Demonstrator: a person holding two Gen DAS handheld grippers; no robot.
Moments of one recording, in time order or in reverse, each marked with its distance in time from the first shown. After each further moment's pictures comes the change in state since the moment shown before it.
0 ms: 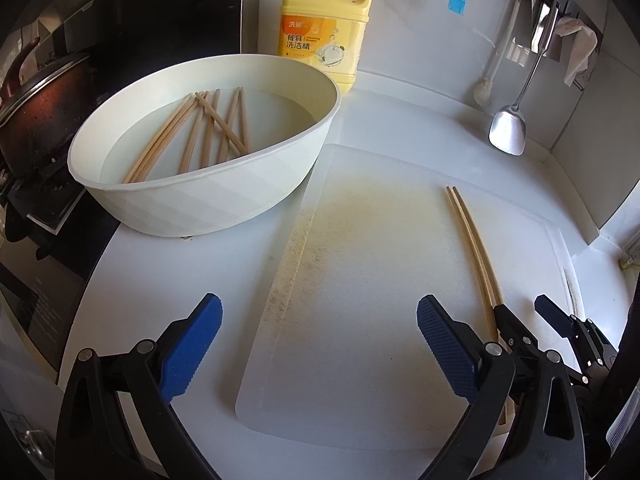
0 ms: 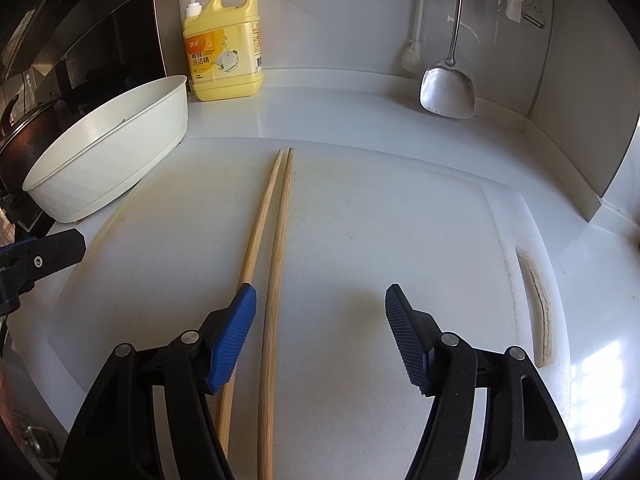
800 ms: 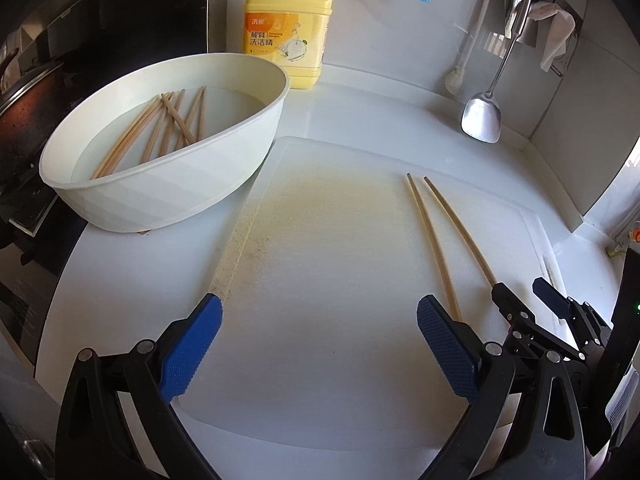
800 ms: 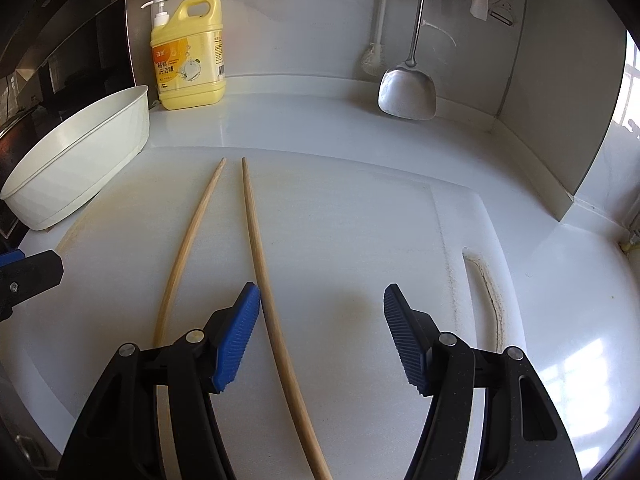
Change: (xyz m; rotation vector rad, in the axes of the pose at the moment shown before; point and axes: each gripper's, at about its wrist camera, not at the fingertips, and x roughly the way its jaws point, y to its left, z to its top) left arm 0.004 -0.034 -0.008 0.031 0.004 -0.053; right arm -0.003 -0.039 0.002 0.018 -0.021 -0.081
